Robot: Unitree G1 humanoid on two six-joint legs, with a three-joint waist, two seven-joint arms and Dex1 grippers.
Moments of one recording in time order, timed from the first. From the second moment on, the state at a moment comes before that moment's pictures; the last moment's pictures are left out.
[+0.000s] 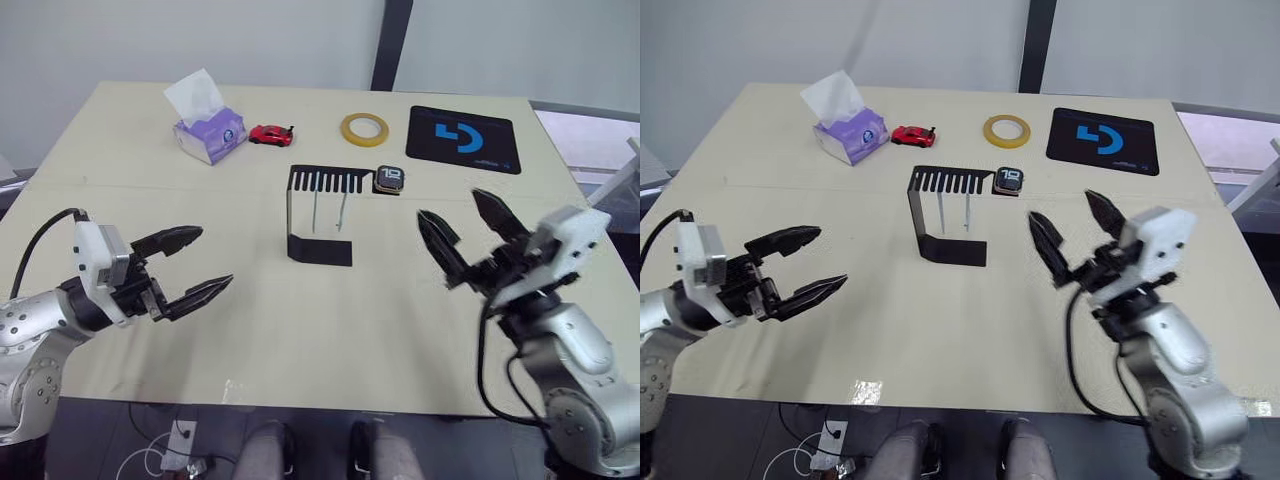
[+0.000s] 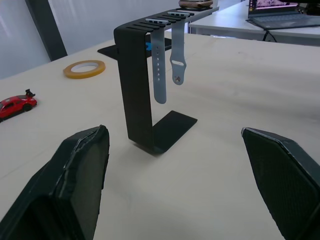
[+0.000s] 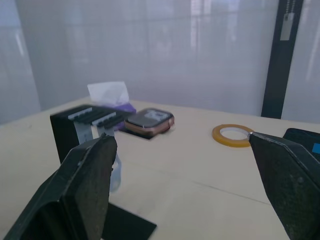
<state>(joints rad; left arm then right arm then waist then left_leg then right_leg) -0.06 0.75 0.40 -0.39 -0.70 0.37 -0.85 -0.18 -0.34 -0.12 -0.82 0.61 0.55 0.09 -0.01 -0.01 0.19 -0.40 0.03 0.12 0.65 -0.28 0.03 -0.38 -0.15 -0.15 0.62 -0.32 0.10</state>
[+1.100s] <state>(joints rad) -0.09 0.73 0.33 -0.51 -0.75 0.47 -0.83 -0.59 0.05 0.16 -0.69 0.20 1.00 -0.33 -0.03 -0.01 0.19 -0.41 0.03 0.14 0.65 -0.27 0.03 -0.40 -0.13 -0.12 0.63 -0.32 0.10</state>
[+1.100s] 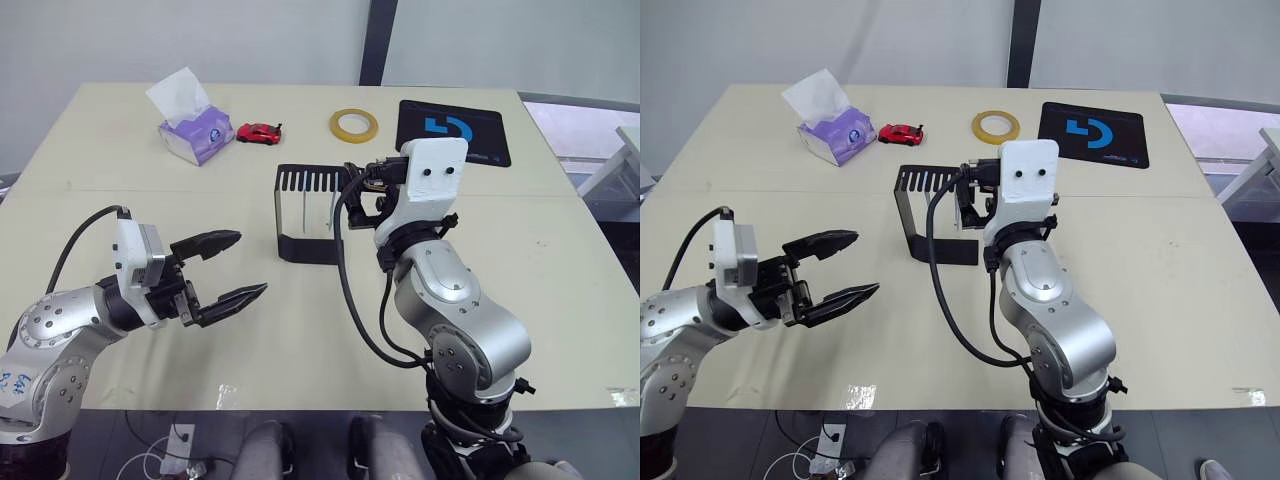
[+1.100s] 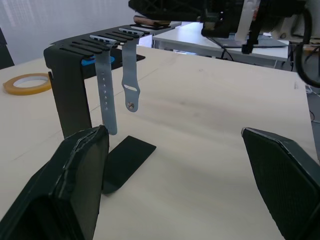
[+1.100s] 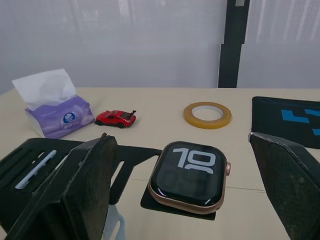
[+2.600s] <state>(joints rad) -0.06 0.72 0.33 -0.54 -0.75 0.48 -0.80 -0.58 0.11 0.14 -0.60 0.12 0.85 -0.27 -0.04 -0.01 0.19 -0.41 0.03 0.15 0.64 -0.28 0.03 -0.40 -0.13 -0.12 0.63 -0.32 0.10</state>
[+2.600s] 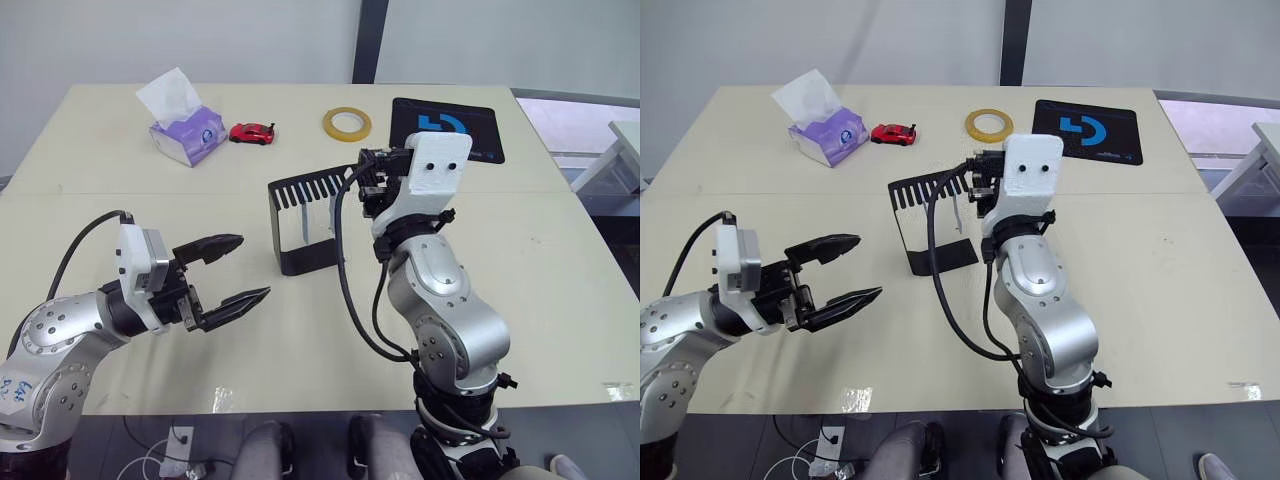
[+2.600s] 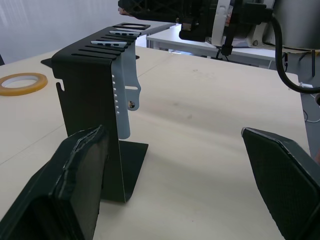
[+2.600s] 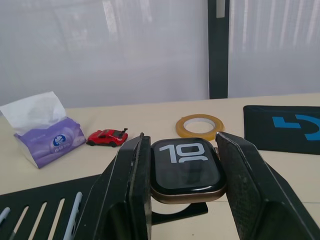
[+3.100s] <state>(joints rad) -0.12 0.67 0.24 -0.46 -0.70 0.39 -0.86 -0.46 -0.24 0.02 -0.77 0.08 0.72 -0.01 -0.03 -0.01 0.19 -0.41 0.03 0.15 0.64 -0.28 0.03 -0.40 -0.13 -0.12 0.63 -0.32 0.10</state>
